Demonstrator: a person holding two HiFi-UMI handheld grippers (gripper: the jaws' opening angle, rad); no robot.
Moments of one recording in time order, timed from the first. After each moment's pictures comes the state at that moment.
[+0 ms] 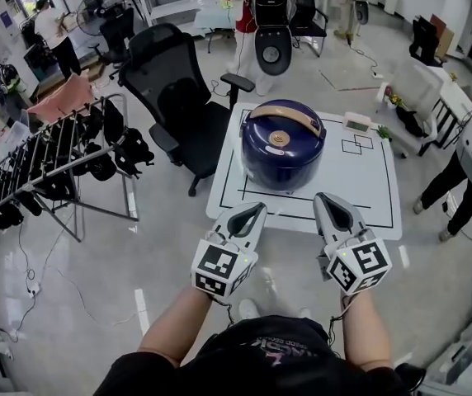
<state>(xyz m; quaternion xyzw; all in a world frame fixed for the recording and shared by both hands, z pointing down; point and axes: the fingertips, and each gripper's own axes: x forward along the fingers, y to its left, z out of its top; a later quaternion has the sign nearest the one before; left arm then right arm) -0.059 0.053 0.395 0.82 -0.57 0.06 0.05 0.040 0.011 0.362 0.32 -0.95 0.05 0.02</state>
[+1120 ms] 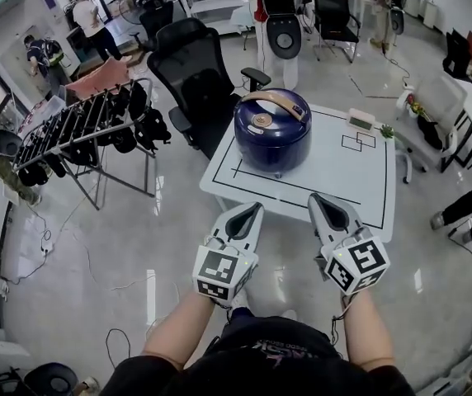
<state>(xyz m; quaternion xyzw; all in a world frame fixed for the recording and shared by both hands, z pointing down) 0.071 0.097 0.385 0.74 -0.67 0.07 0.03 0.159 0.041 0.364 0.21 -0.98 0.05 0.01</state>
